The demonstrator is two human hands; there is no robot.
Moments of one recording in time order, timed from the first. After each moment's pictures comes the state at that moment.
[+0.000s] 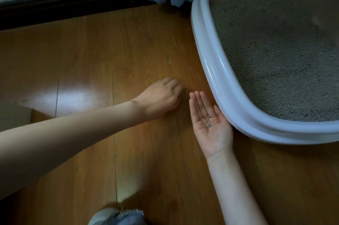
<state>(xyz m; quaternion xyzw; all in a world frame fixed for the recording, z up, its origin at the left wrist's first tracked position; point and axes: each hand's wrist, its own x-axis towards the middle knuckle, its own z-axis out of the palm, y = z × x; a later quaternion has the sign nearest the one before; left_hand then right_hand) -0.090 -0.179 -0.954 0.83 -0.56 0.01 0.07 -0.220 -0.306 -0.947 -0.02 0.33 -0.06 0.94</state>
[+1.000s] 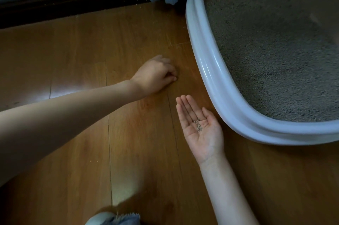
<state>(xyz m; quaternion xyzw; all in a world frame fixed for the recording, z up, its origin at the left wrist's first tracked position) -0.032 -0.198 -0.957 0.87 -0.47 -0.08 0.15 -0.218 -0.297 -0.944 -0.02 0.33 -0.01 0.94</state>
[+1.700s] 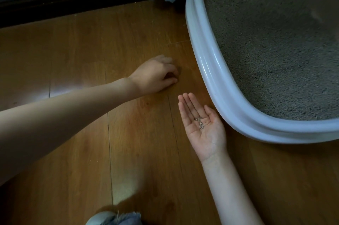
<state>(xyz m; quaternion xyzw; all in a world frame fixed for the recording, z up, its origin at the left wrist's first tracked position) -0.032 -0.194 -0.951 0.84 -0.51 -0.10 0.14 -0.218 -0.301 -0.944 -0.01 0.33 -0.02 0.94</state>
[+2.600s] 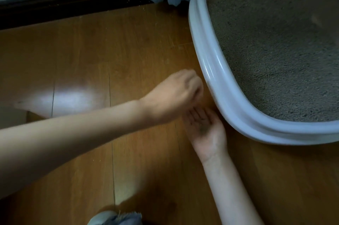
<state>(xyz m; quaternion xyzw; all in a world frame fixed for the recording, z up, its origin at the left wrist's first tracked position) -0.105 -0.211 -0.913 0.81 -0.55 -0.02 0.22 -0.217 -0.298 -0.955 -0.02 0.38 -0.05 0.92</state>
